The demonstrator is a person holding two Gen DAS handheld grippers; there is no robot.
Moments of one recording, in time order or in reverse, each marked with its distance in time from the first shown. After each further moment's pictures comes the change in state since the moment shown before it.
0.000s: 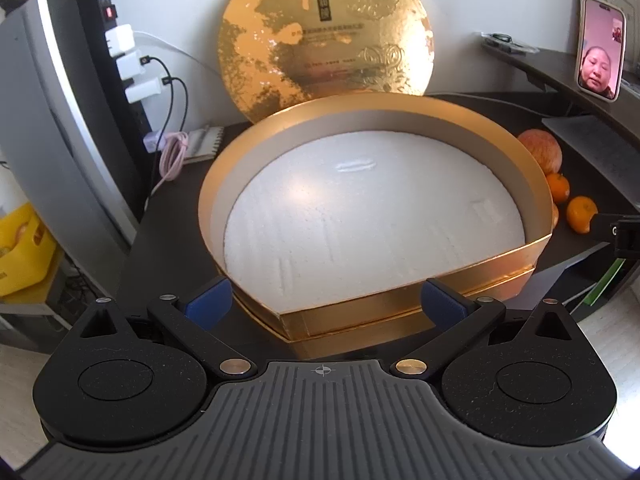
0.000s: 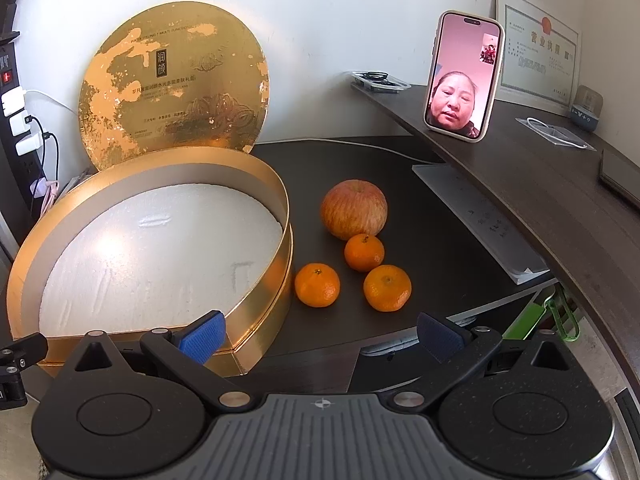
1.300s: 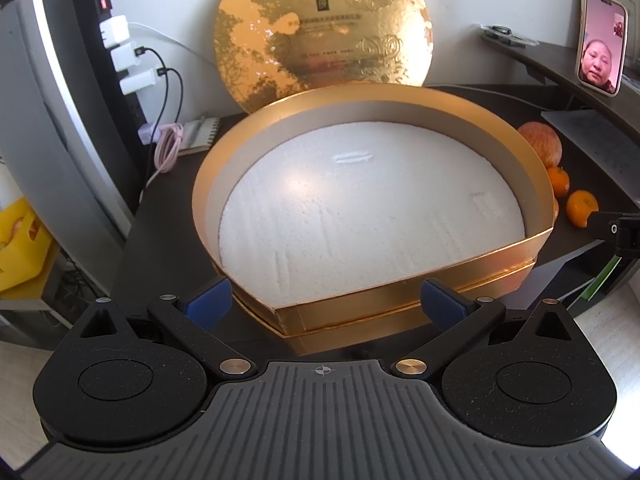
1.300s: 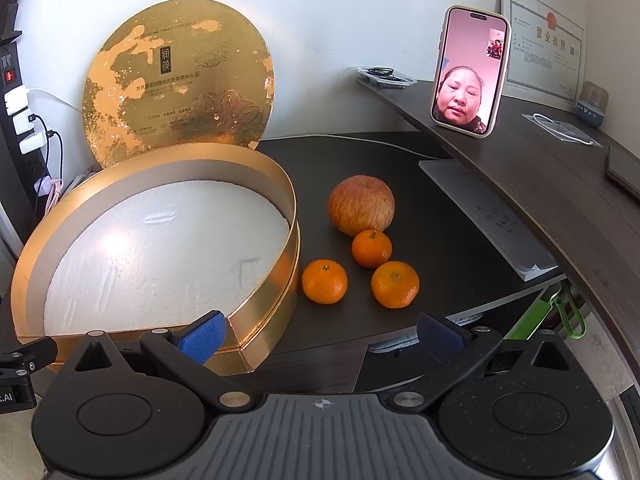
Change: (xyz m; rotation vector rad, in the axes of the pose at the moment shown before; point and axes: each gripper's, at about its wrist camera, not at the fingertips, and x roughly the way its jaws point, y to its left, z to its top) left arm 0.007 0.002 0.001 -0.003 0.046 -0.017; right arm 0.002 0.001 0.000 0.009 0.012 0.017
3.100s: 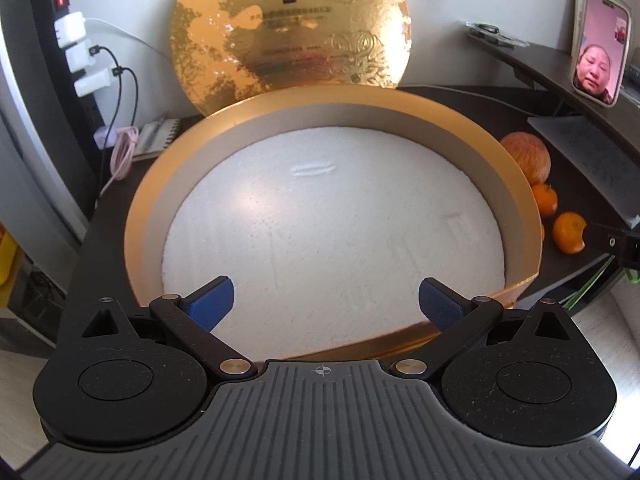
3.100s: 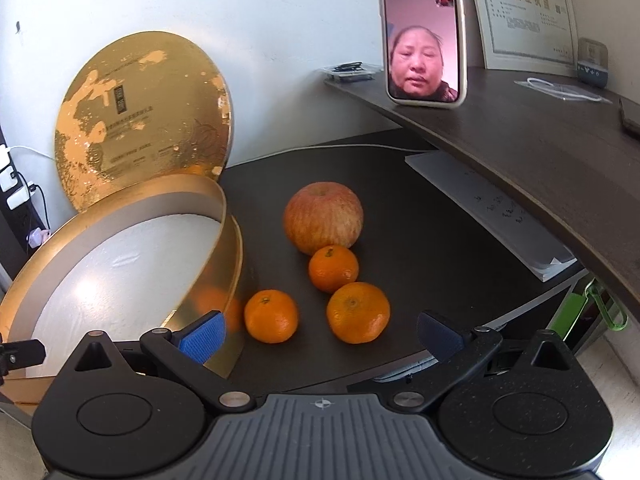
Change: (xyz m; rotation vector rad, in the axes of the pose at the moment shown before) left arm 0.044 -0.029 0.033 -0.029 0.031 -0.070; right arm 0.068 -0.079 -0.002 0.135 -0.054 0.114
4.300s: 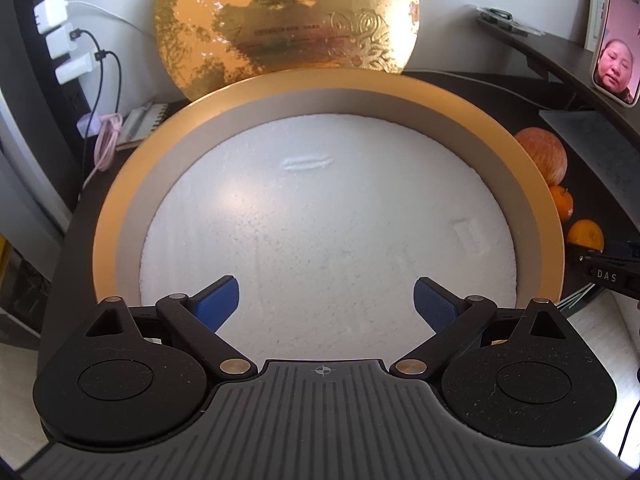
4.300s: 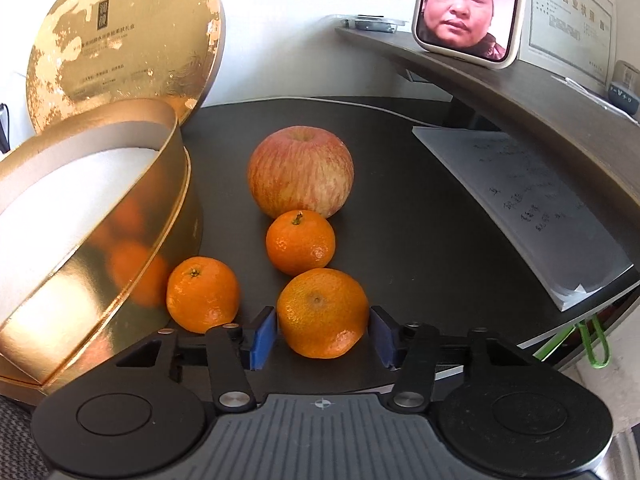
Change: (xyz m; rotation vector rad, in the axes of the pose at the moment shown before) left arm 0.032 -0.004 0.015 0.001 0.058 -0.002; right arm 0.068 -0.003 -0.005 -0.191 0.094 -0.087
